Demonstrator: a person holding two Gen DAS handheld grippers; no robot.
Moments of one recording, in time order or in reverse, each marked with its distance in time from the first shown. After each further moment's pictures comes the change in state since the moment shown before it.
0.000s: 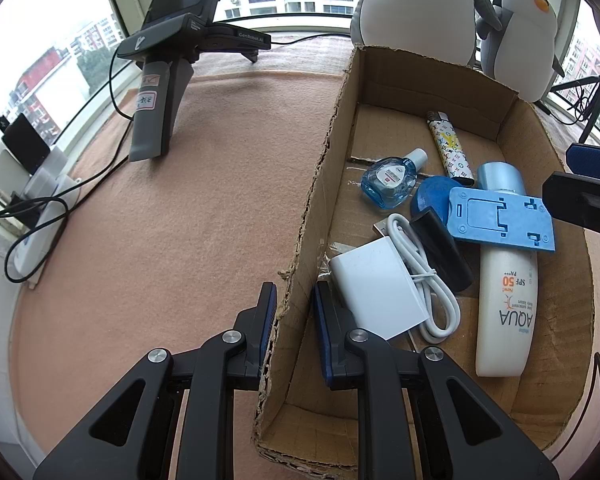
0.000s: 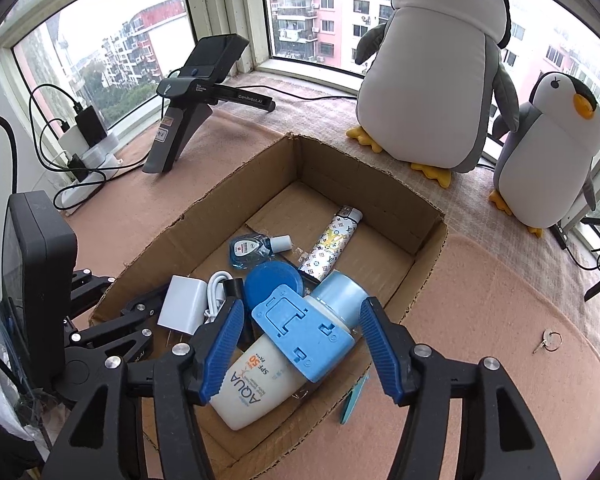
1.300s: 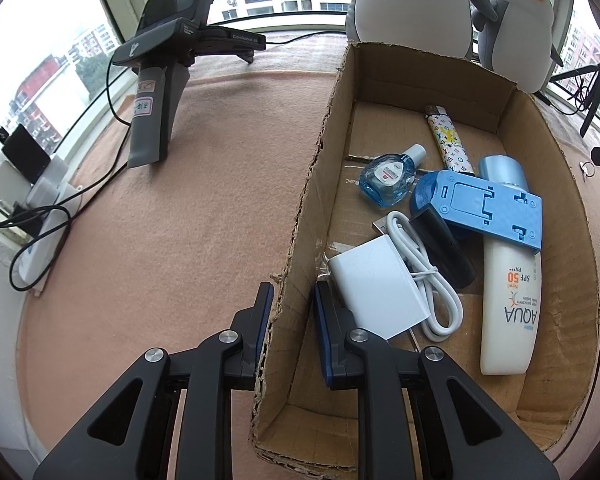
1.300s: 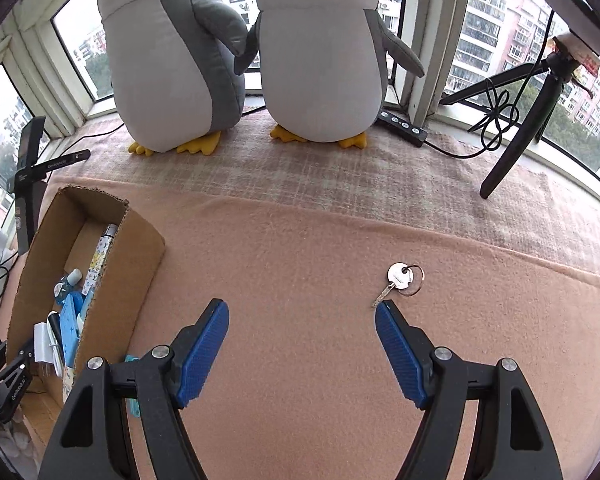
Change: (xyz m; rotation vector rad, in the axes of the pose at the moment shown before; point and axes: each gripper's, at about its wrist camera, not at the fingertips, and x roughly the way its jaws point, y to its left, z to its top) left arm 0.001 -0.002 -0.001 0.147 -0.003 -0.046; right arm -0.002 -0.202 -0.045 0.420 0.067 -0.181
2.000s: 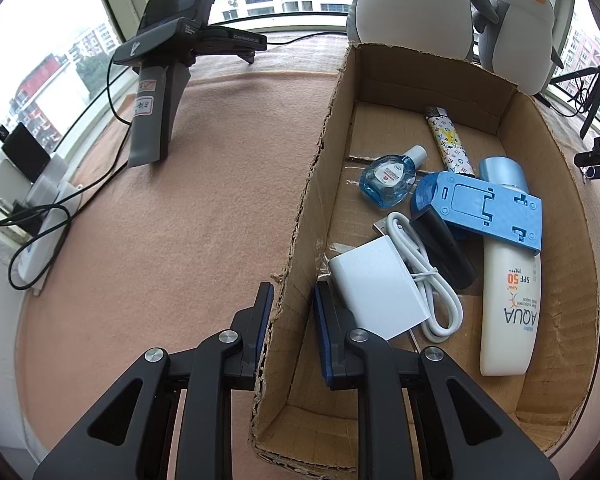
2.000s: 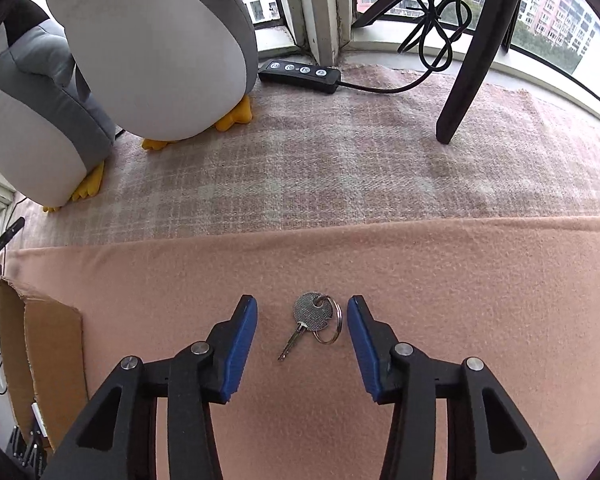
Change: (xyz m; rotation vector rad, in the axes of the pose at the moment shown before) left arm 0.000 0.000 0.000 0.089 -0.005 -0.047; right arm 0.059 -0.073 0.029 0.255 0.156 -0.031
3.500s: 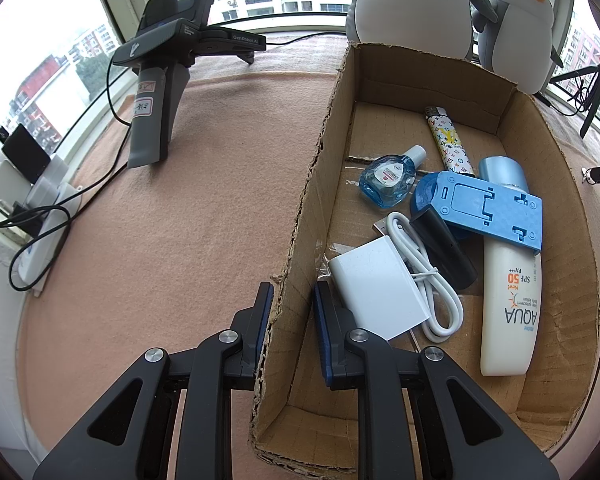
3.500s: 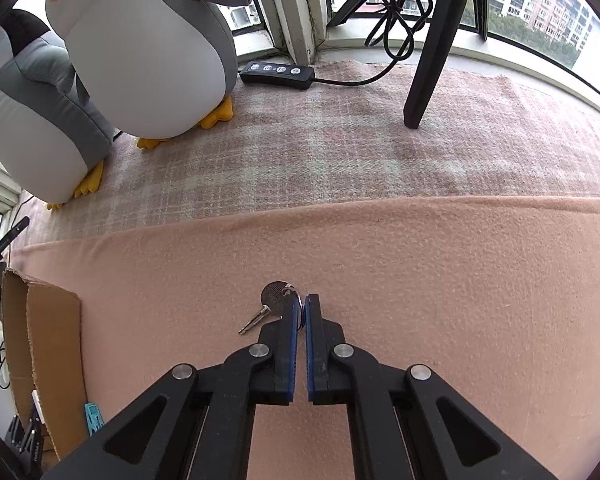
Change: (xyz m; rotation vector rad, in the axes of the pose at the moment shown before) left arm 0.000 0.000 0.001 0.137 -0.008 -0.068; right arm -0.024 -0.039 -0.021 0.020 -0.014 0.021
